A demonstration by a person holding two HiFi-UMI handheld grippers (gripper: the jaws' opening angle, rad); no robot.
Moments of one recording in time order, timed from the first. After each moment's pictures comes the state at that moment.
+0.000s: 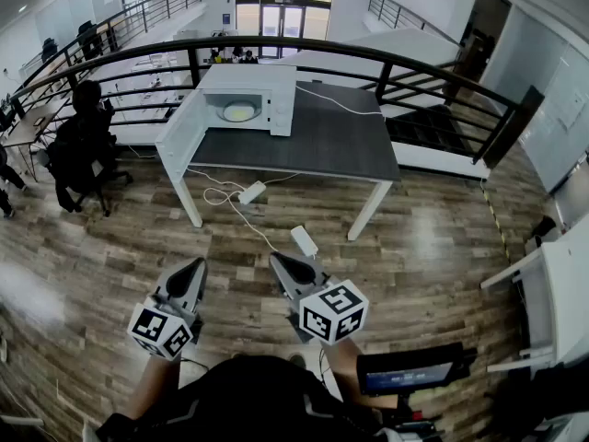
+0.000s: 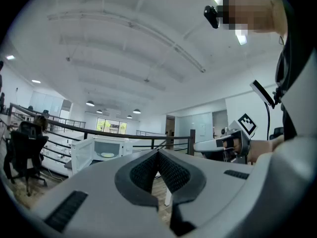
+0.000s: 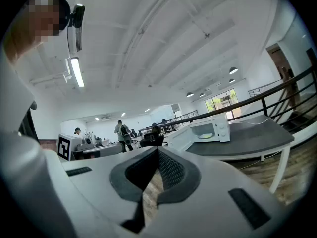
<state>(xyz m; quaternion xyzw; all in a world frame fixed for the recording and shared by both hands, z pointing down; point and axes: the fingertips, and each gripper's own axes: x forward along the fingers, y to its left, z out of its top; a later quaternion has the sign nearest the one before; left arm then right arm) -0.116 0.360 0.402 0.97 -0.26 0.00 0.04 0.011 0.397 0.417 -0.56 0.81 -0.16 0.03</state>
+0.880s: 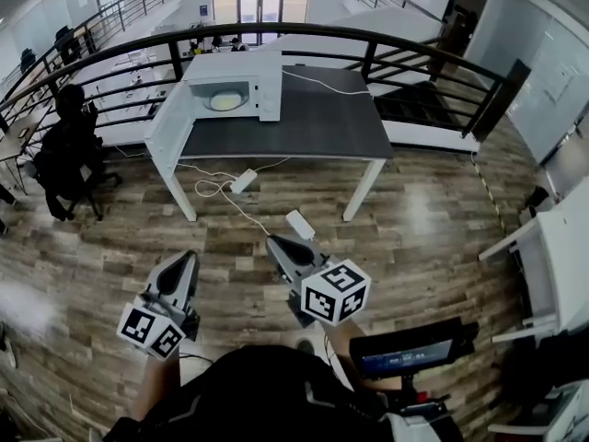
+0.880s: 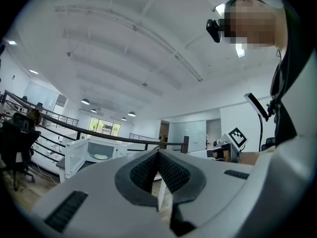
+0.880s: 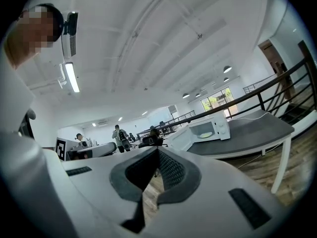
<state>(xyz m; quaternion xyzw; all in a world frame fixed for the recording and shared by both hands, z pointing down) -0.140 0.352 0.381 0.97 -0.22 -0.04 0.07 -0.001 0.378 0.414 -0.56 0.81 -0.18 0.07</state>
